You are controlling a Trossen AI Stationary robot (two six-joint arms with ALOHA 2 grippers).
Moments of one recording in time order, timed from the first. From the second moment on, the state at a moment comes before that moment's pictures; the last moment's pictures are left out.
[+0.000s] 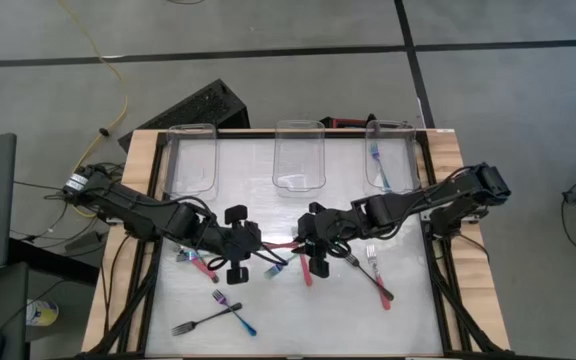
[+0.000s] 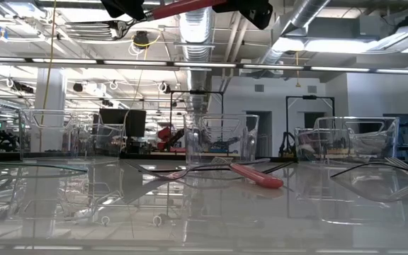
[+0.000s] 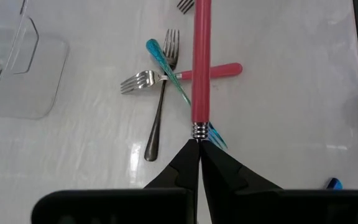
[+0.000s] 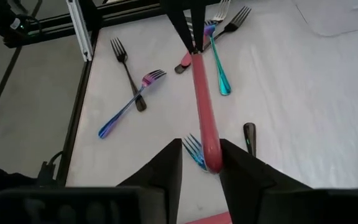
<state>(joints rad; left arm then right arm) -0.36 1.46 1.32 -0.75 -0.28 -0.34 0.25 1.59 1.35 -0.41 0.08 0.35</state>
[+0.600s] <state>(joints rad) -0.36 1.46 1.32 -0.73 -0.31 -0.35 0.23 1.59 1.35 -0.48 0.07 0.37</state>
